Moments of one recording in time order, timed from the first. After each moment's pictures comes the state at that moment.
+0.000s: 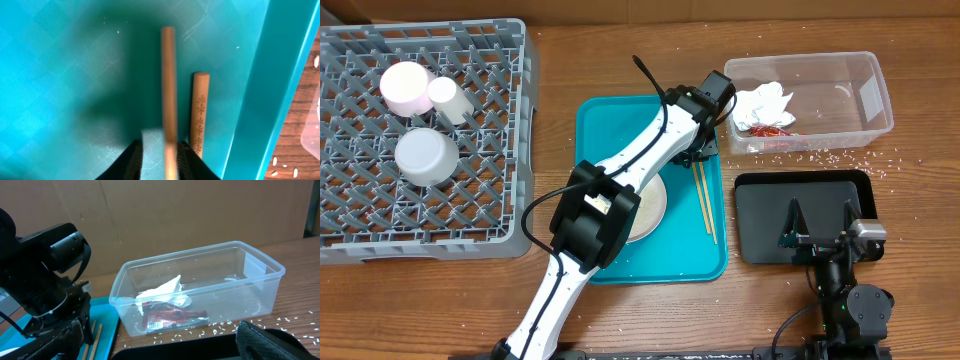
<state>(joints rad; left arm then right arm) -0.65 2.47 2.12 -1.04 -0.04 -0.78 0.01 0.01 0.02 -0.04 -0.01 0.20</state>
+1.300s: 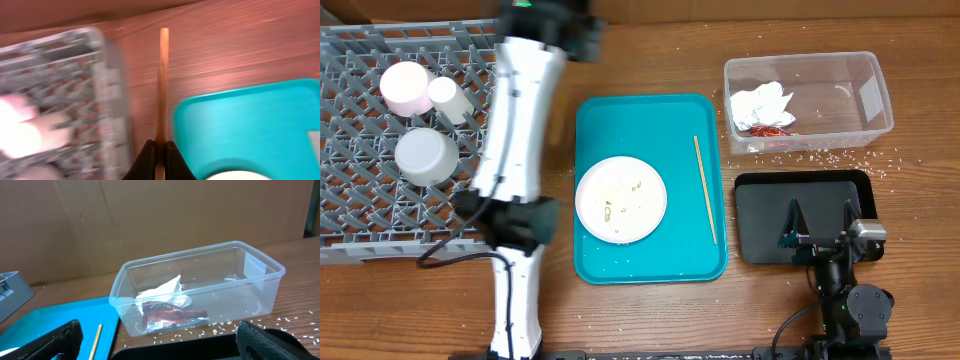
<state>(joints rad) -0.21 2.34 2.81 -1.50 -0.16 -0.02 0.01 0.01 0.02 -0.04 -0.01 0.20</state>
